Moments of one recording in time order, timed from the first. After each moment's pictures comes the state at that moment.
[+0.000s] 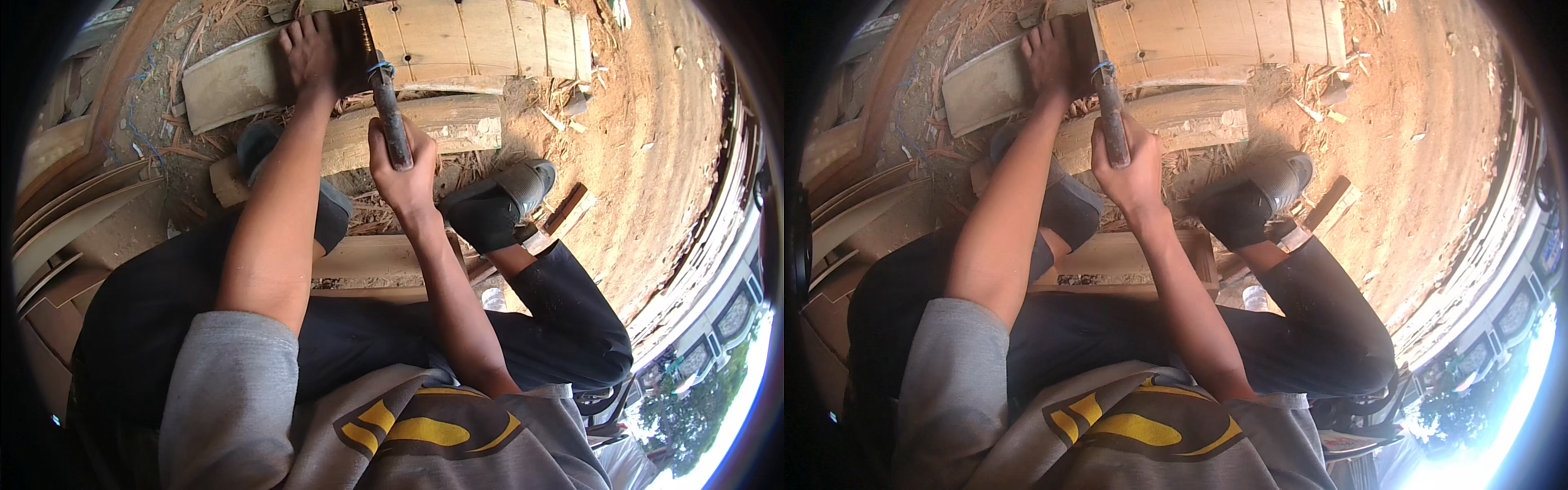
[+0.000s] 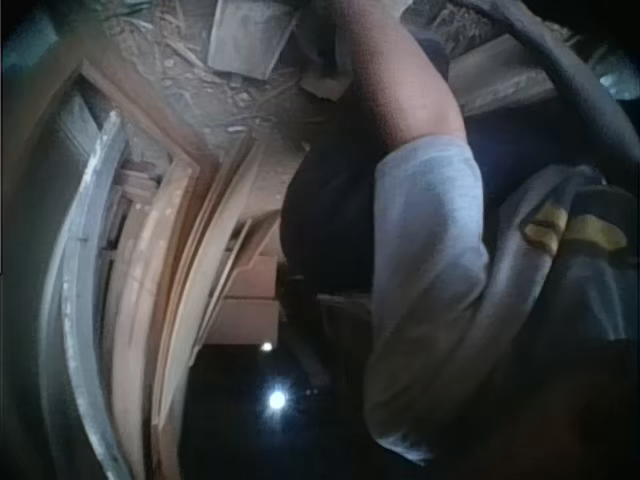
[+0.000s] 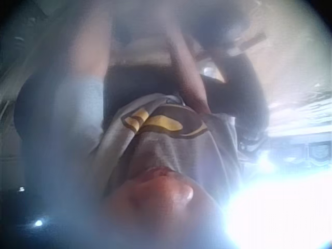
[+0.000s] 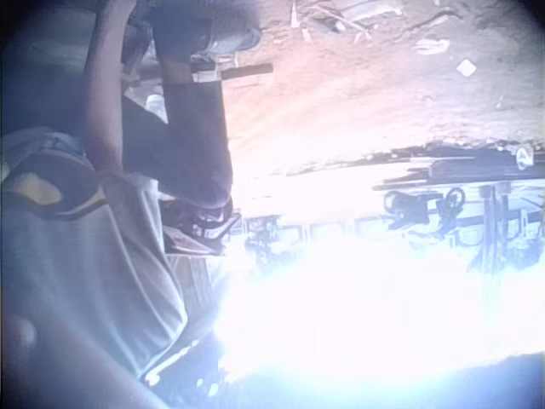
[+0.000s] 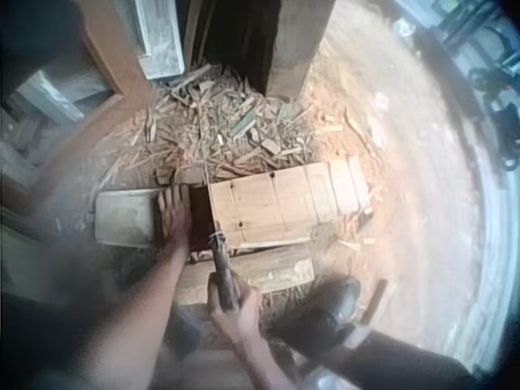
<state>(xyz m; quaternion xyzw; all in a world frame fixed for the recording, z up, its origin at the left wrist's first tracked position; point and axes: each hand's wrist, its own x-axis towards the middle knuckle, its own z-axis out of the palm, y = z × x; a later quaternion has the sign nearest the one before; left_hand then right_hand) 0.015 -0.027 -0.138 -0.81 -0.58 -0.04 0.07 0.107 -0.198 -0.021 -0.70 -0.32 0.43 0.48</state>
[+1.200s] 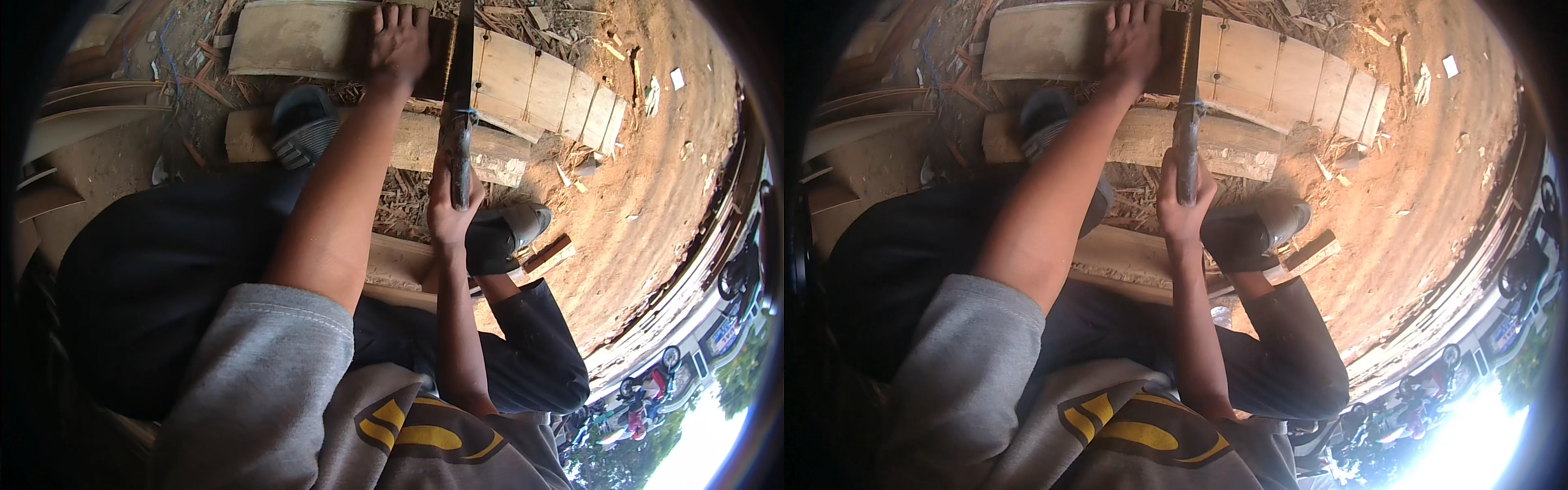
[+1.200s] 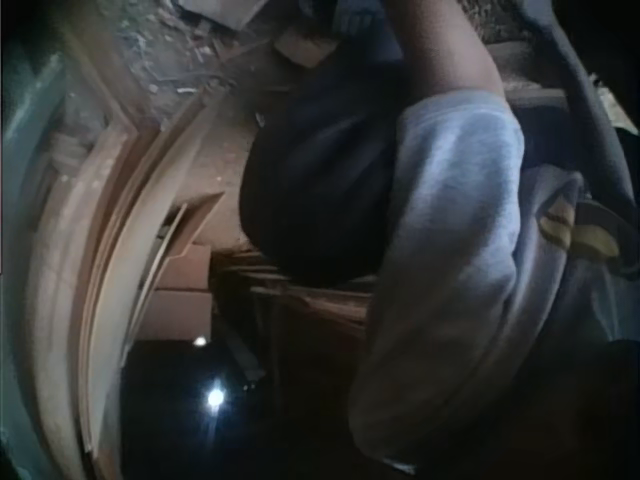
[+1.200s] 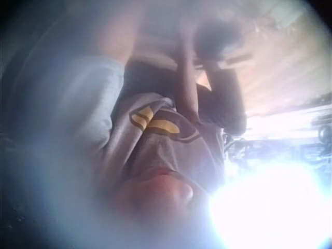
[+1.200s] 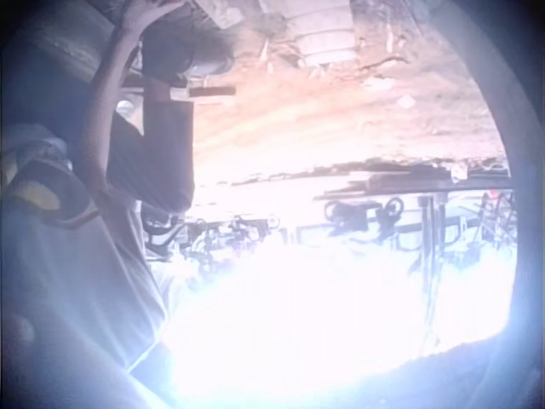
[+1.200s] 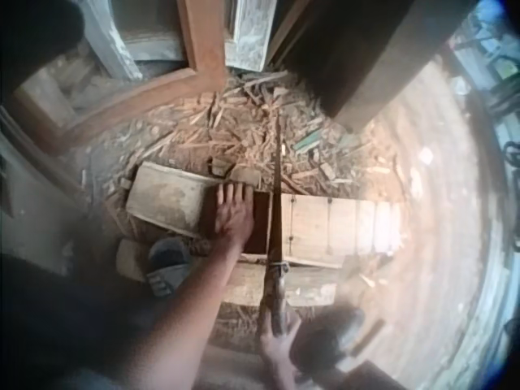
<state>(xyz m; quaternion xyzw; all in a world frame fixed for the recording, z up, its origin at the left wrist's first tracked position) 0.016 -0.028 -0.180 -0.78 -0.61 -0.07 0.08 0.099 -0.225 -0.024 -0.68 -0.32 0.47 0.47</state>
